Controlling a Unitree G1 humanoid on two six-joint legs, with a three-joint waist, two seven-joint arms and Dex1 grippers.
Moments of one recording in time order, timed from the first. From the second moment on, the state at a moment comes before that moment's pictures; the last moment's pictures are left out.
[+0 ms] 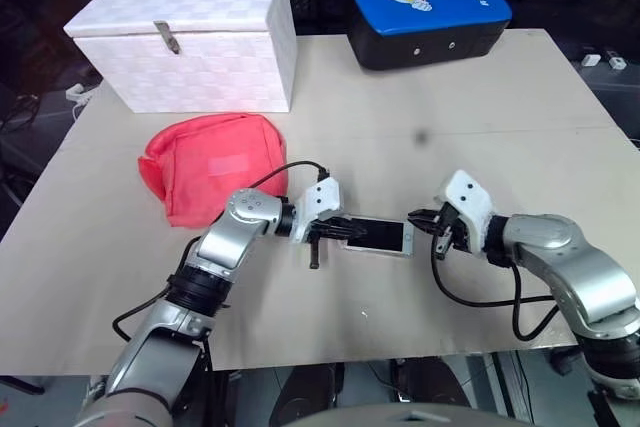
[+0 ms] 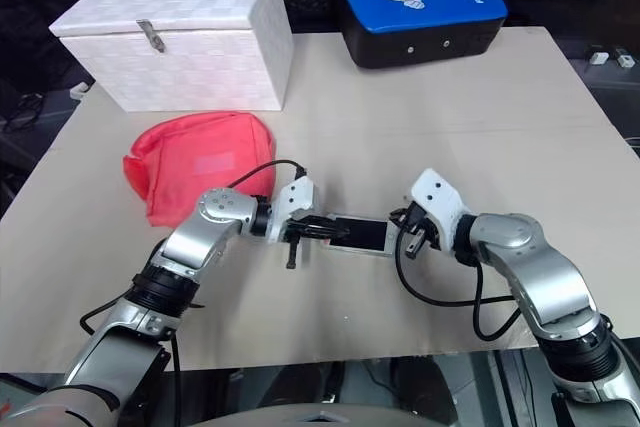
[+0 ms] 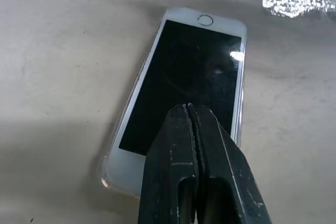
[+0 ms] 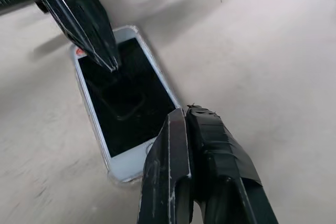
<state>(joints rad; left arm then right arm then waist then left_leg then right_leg) -0.52 0.52 -0.31 0.16 -0.16 0.24 -1.23 -0.29 -0.56 0.19 -0.54 0.25 0.96 0.72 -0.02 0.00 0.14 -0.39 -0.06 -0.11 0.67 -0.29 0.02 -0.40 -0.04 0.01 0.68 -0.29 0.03</state>
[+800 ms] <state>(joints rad) -0.46 0.51 -0.32 0.13 -0.13 0.26 -1.13 -0.52 -0.68 0.43 -0.28 0.25 0.99 0.88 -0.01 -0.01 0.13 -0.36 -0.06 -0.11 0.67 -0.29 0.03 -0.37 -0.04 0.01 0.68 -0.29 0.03</state>
